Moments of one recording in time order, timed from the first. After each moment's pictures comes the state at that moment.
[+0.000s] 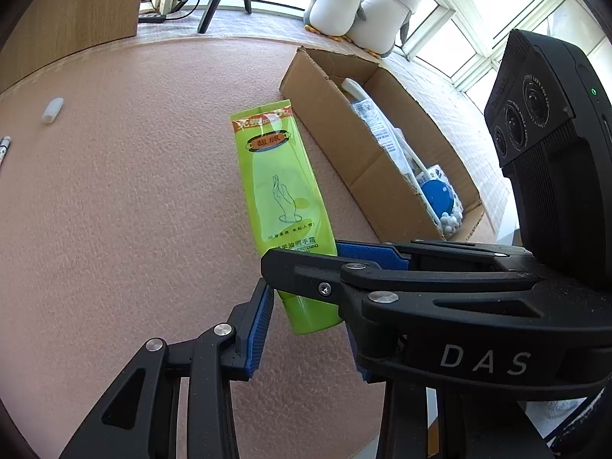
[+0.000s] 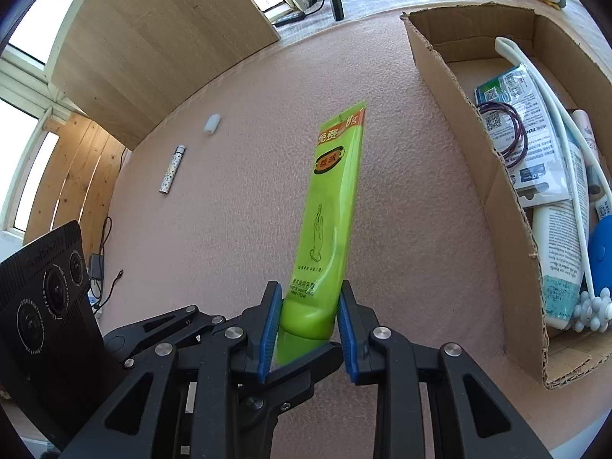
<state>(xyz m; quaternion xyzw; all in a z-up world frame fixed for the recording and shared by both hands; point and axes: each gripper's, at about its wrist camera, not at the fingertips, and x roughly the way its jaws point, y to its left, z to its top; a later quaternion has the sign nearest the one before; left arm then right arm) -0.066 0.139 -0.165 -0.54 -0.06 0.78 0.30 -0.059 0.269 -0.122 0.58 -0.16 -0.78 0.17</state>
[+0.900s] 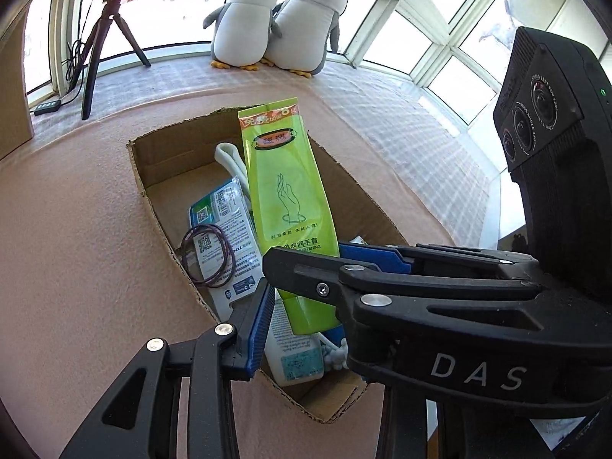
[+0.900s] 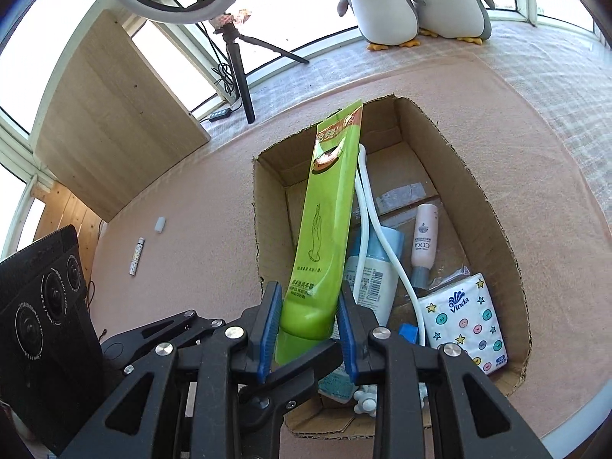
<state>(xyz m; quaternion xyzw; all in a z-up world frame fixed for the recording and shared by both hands) -0.118 0.329 -0.140 -0.50 -0.02 0.79 0.36 -0.091 0.413 -0.079 0.52 -0.18 -0.83 0.10</state>
